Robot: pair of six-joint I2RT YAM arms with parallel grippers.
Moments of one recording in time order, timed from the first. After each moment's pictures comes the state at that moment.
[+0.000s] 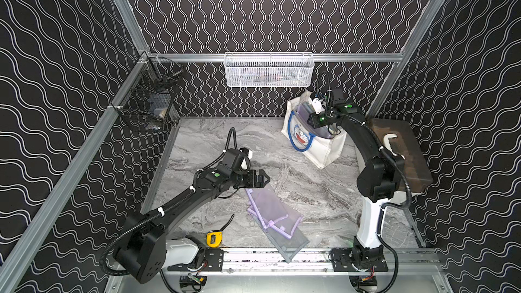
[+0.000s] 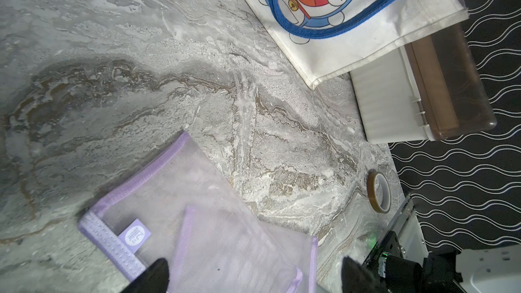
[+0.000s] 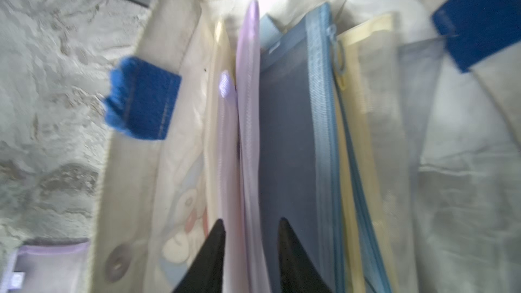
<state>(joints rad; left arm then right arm) -0.47 1.28 0.86 -0.42 0.38 -0.55 0.21 2.04 2.08 -0.87 -0.15 -0.15</state>
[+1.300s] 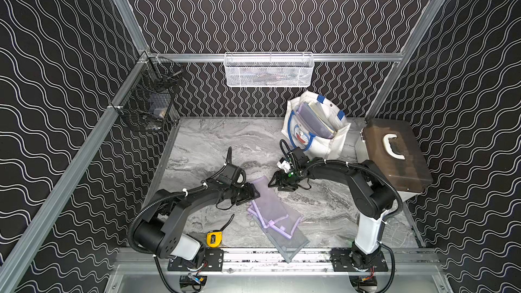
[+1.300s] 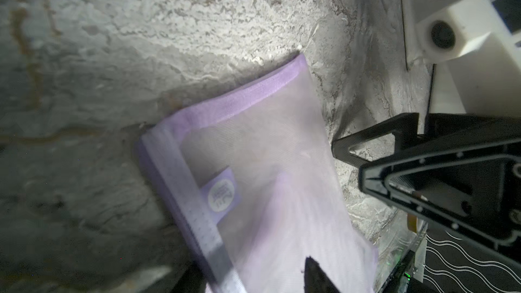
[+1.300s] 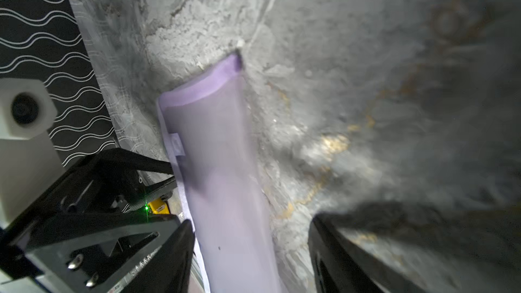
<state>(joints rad) -0.39 1.48 0.63 -0.18 0.48 -0.72 0.59 1.93 1.12 -0.32 -0.64 0.63</state>
